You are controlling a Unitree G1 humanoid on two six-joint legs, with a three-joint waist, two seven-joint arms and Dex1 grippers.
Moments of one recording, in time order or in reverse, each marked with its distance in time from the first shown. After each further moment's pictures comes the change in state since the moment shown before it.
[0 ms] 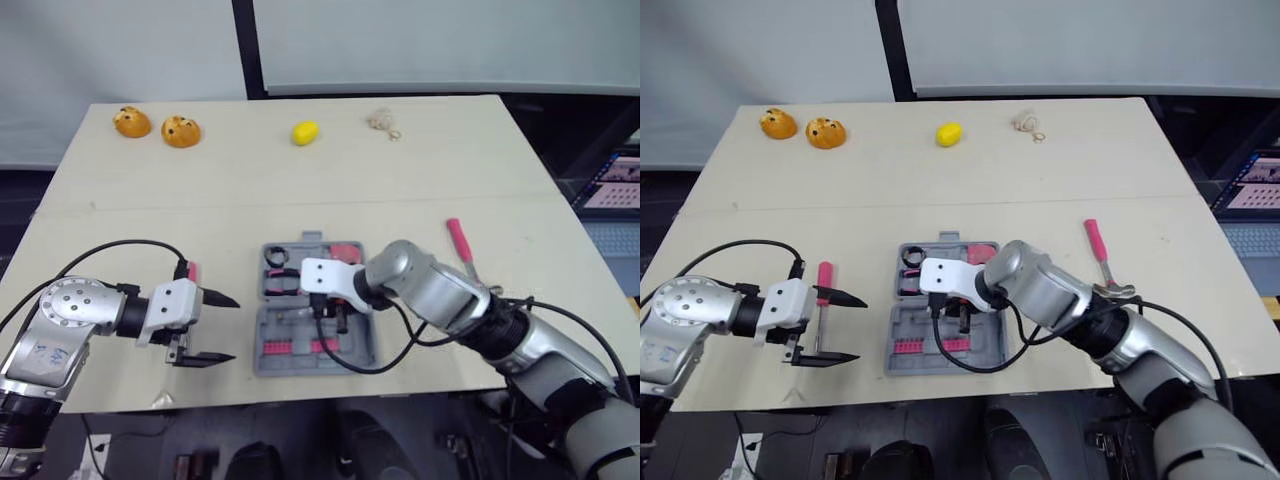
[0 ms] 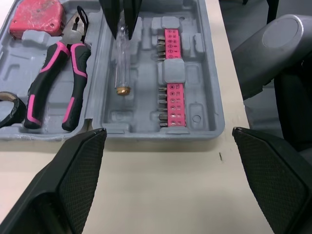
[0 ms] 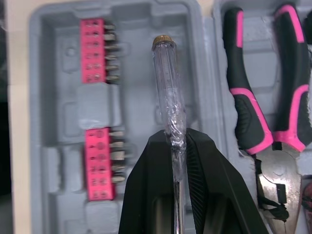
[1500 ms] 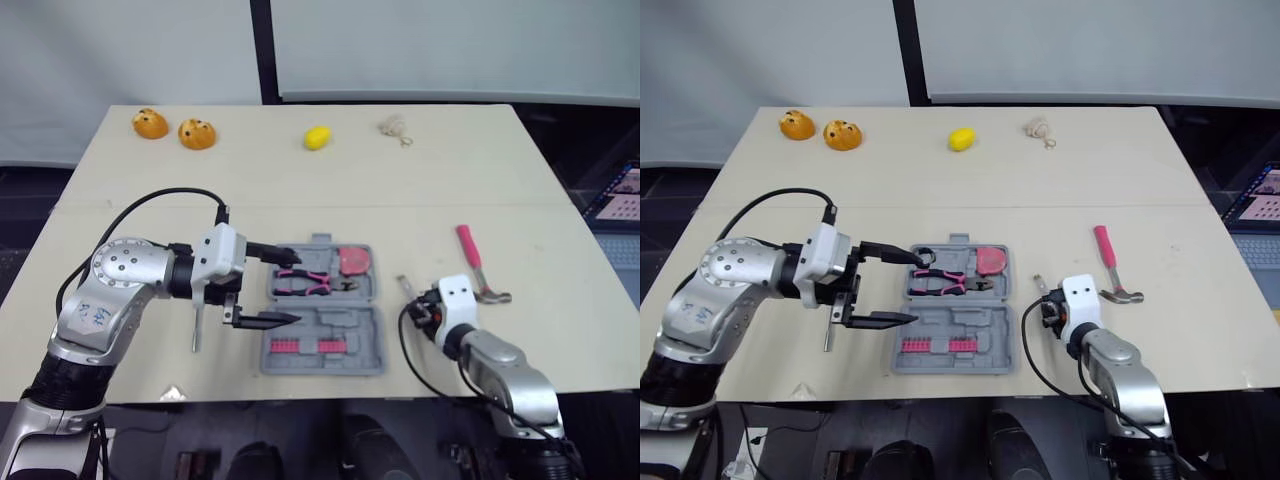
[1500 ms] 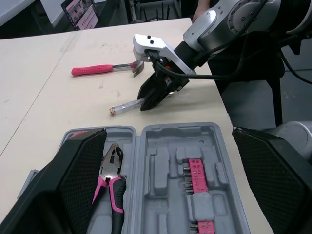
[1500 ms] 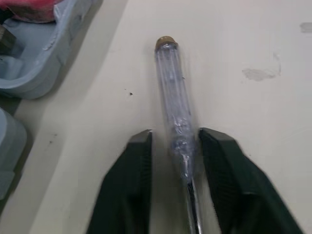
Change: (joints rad) left arm -0.263 -0.187 -0.069 -0.161 -0.169 0.252 0.103; right arm 0.843 0.212 -0.856 -0.196 0.061 -0.090 -0.676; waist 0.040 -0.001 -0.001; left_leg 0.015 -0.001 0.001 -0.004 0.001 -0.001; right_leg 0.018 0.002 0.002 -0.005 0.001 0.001
